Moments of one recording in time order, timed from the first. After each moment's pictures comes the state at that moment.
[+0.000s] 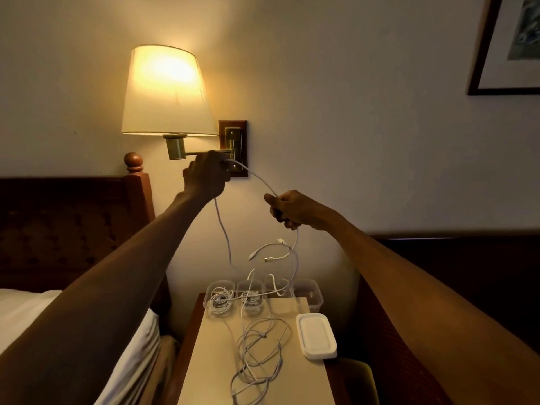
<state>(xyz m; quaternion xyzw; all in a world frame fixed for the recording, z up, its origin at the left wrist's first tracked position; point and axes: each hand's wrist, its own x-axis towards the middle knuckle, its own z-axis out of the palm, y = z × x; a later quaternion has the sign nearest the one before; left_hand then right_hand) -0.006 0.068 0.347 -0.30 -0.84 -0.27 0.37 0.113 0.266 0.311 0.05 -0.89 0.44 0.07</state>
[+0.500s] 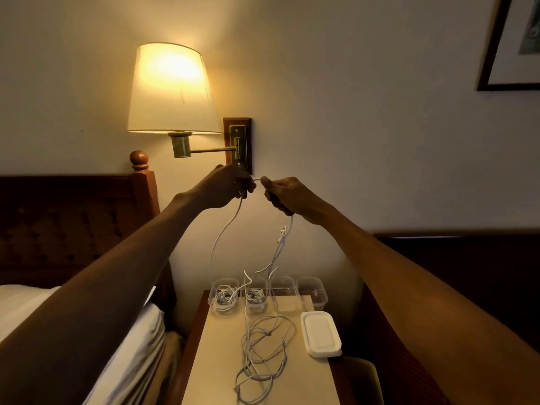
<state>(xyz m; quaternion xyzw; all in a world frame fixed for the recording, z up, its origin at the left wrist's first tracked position) 0.000 0.066 0.339 -0.50 -0.81 -0.18 0.23 0.103 0.247 0.320 0.09 -0.86 0.48 0.15</state>
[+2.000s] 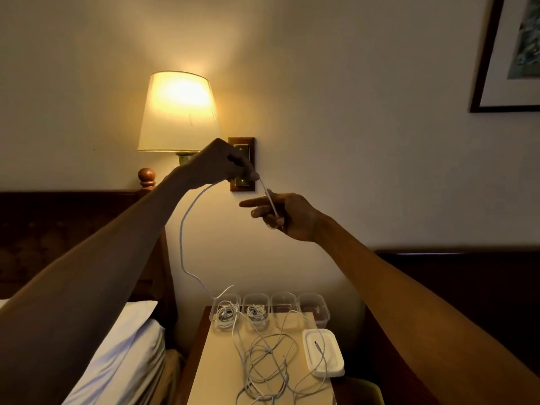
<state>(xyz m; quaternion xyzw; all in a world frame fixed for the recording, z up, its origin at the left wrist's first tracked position) 0.046 0.047 0.419 -0.52 -0.78 -0.32 0.15 0.132 0.227 0.335 0.13 -0.66 0.74 -0.04</state>
